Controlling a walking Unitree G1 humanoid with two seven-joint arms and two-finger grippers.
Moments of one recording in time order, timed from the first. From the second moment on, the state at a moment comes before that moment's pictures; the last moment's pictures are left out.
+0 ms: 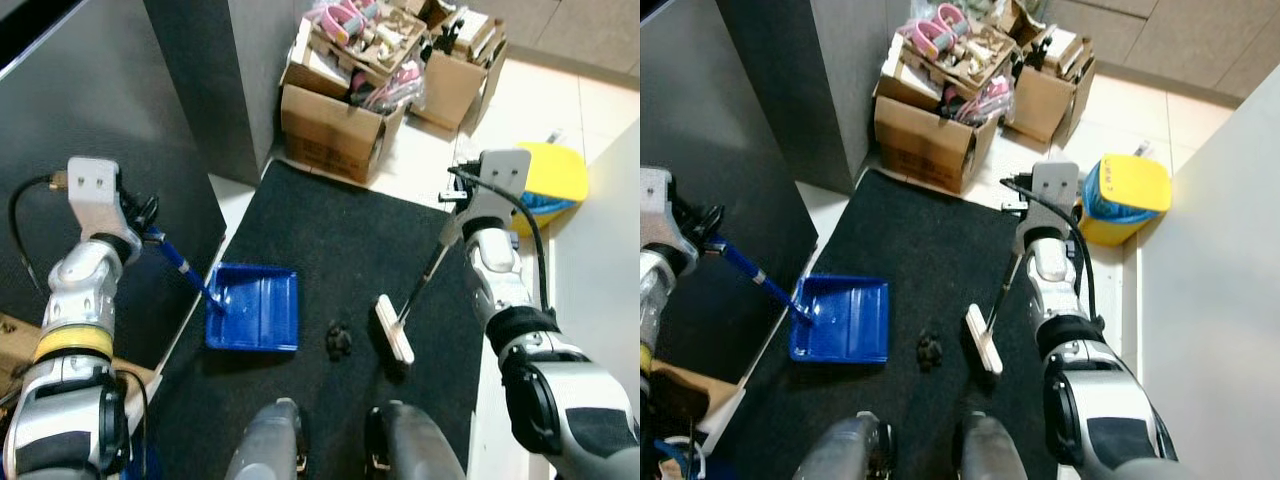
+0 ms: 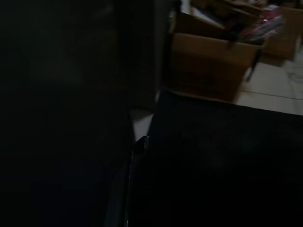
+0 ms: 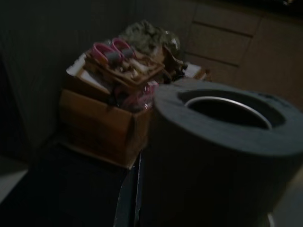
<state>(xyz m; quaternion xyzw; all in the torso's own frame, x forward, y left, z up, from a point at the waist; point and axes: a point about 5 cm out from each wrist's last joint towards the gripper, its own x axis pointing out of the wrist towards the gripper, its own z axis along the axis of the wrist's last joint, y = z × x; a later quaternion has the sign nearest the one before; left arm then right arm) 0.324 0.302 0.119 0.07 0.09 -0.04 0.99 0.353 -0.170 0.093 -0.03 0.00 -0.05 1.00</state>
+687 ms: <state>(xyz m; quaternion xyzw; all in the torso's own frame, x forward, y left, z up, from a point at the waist) 0.357 0.262 0.120 0.04 0.14 -0.09 0.98 0.358 -0.184 0.106 -0.04 -0.03 -0.14 0.99</state>
